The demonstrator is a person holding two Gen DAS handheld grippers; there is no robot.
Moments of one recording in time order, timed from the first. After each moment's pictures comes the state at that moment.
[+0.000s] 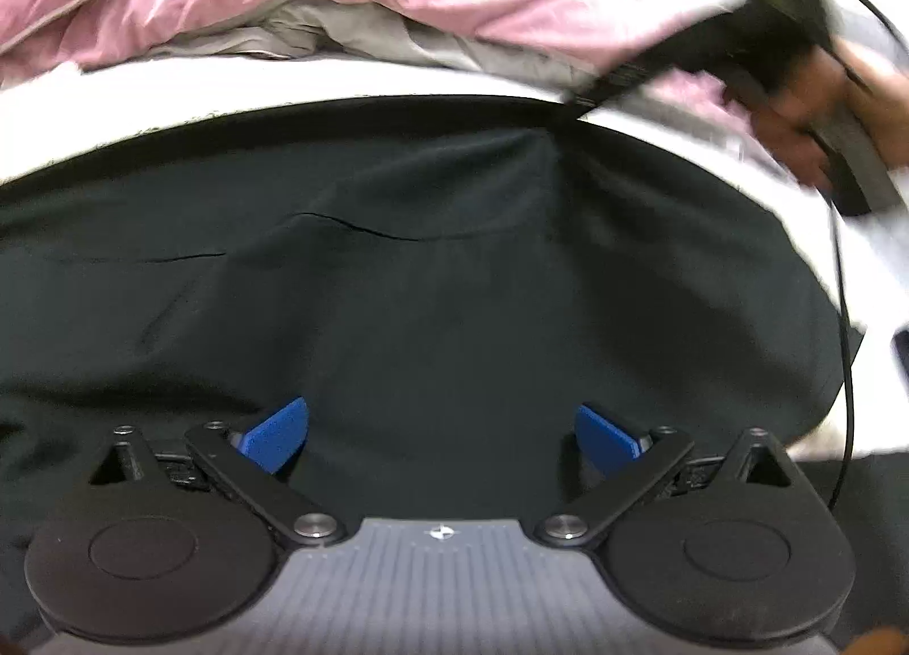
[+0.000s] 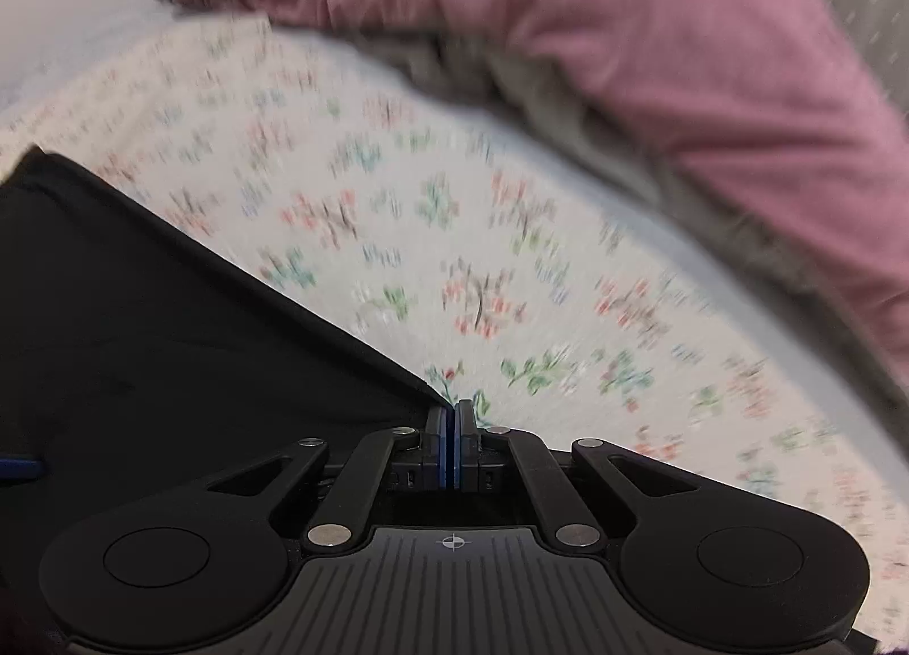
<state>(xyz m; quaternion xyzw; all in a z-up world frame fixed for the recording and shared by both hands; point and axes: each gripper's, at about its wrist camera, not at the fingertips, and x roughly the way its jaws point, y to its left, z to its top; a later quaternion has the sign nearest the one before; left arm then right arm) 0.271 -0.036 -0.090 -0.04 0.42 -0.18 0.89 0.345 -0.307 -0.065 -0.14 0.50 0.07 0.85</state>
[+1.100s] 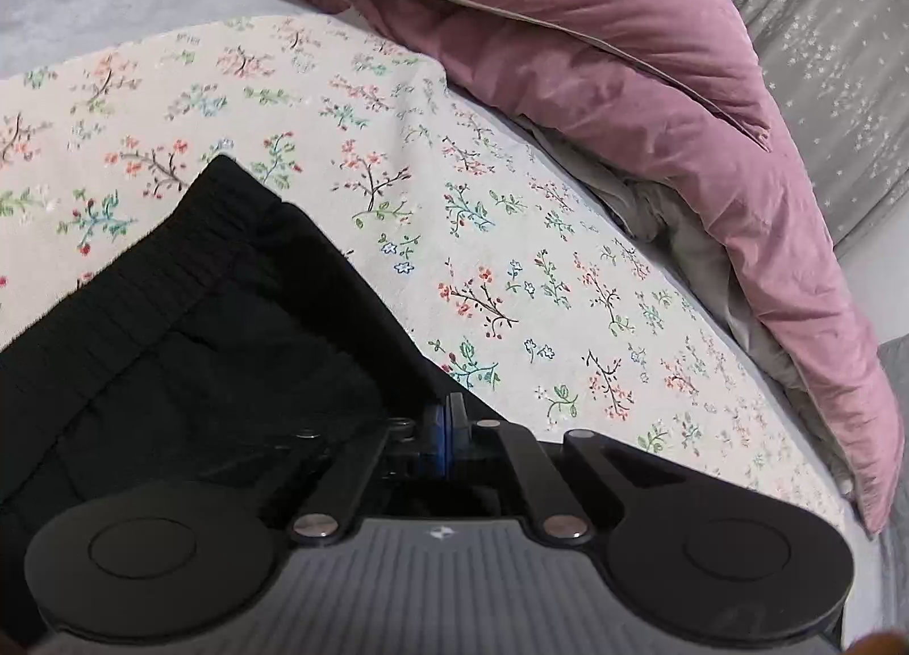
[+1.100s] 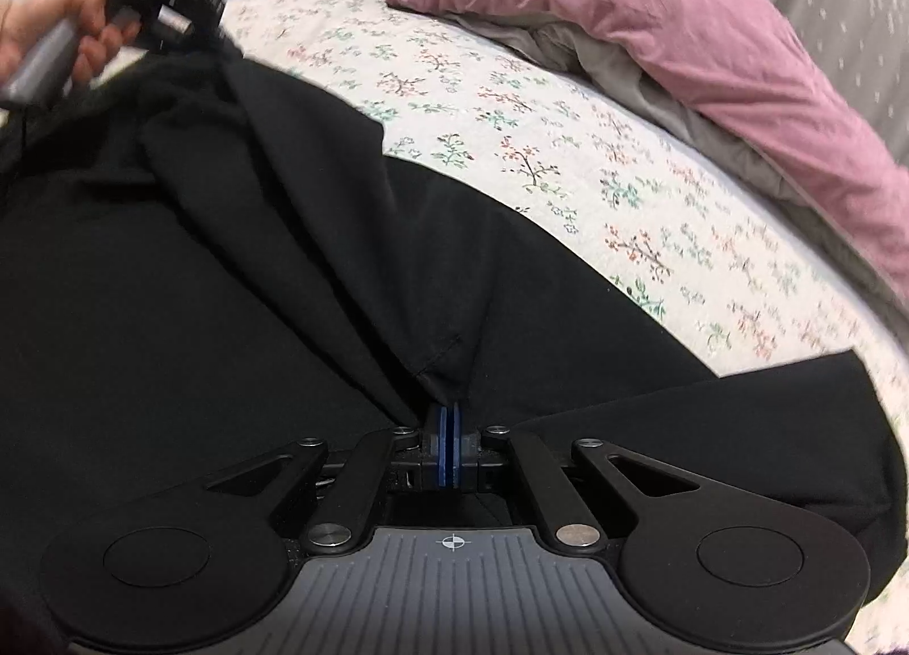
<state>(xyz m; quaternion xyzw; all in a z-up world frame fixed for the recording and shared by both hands) 0.327 0.178 -0.063 -0.26 0.38 0.03 0.89 0.128 -0.218 -0.092 -0.14 0.47 0.06 0.87</state>
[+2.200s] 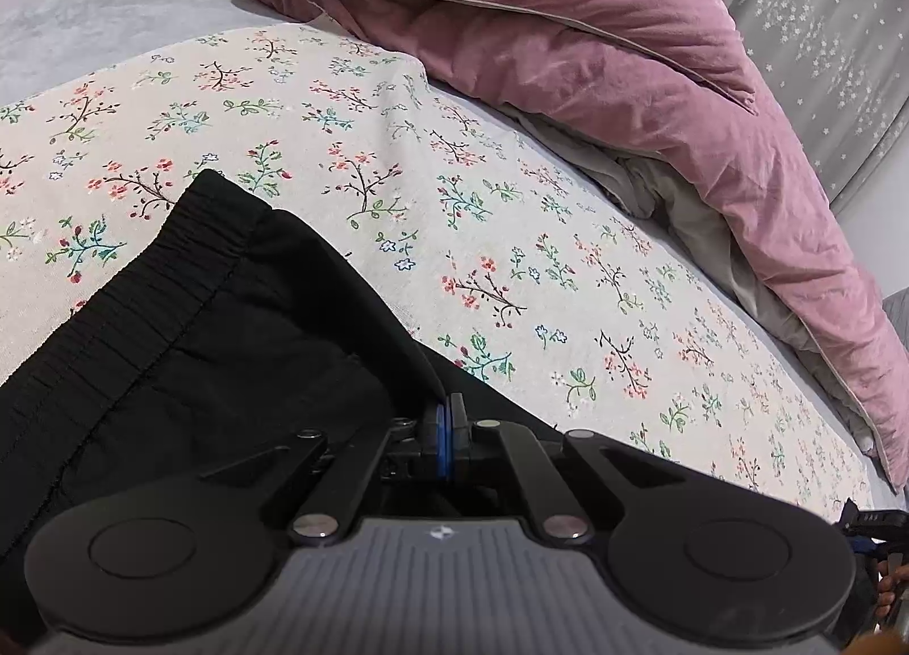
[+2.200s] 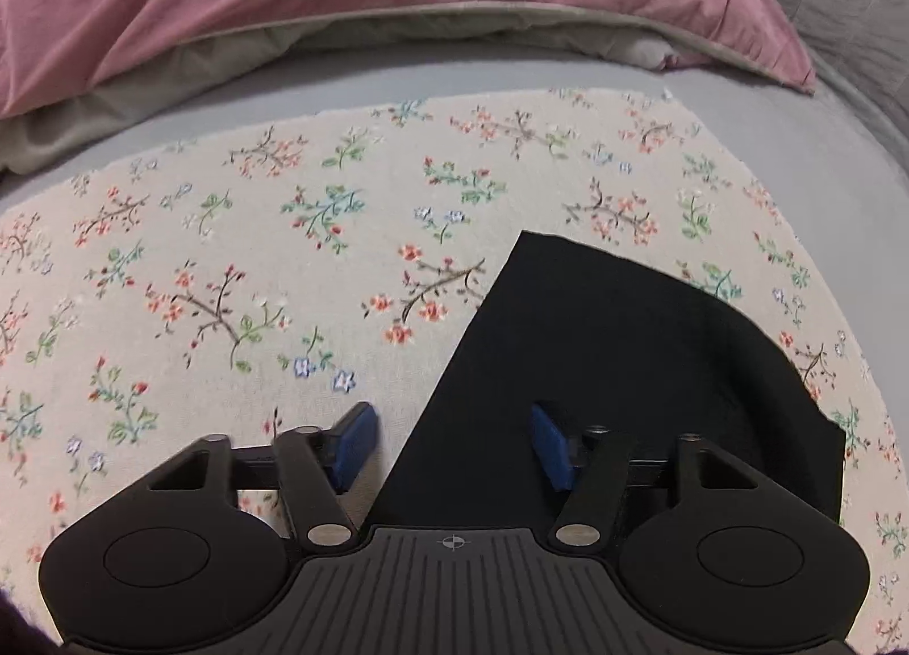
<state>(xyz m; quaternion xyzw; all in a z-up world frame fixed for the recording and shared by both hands) 0.329 0.174 -0.071 -0.22 0.39 0.02 0.89 0.277 -0.473 -0.108 0.11 0.51 -0.35 0.78</state>
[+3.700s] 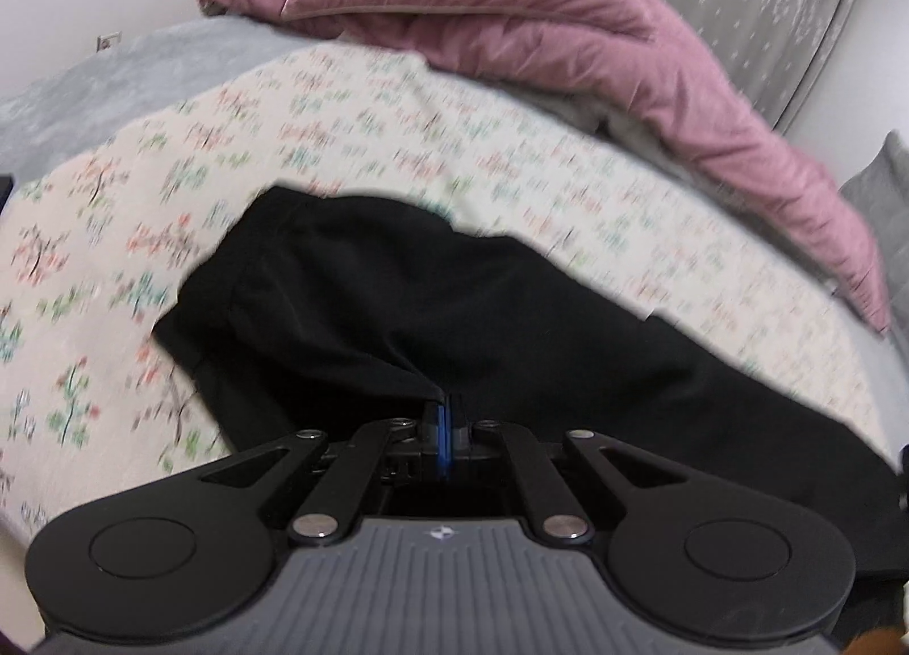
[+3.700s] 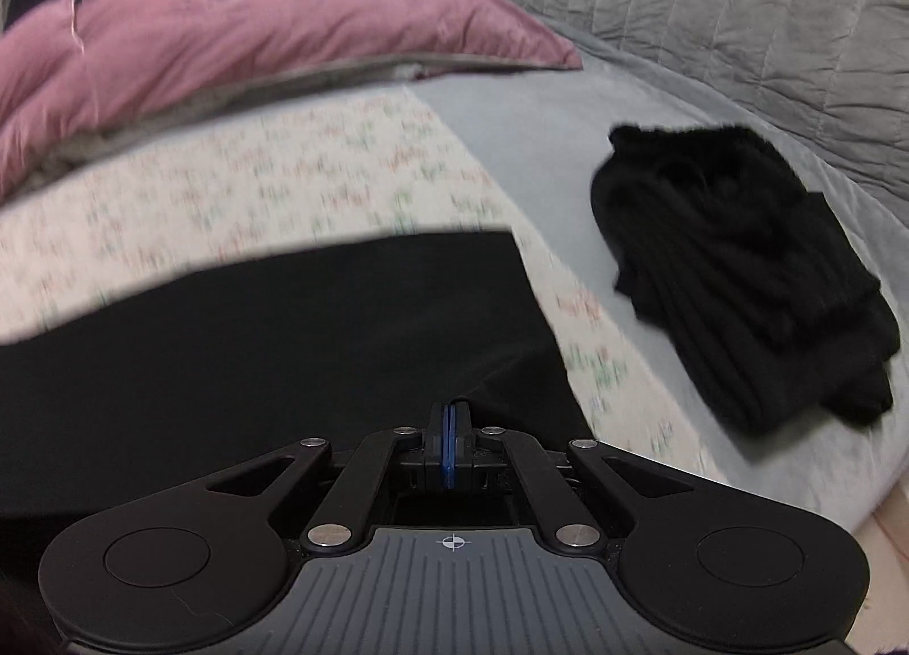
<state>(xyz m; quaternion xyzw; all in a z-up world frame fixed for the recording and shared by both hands) 0.107 0.200 -0.025 -0.13 0.42 0.00 0.90 -0.141 -0.386 0.024 0.12 0.43 -0.38 0.81</state>
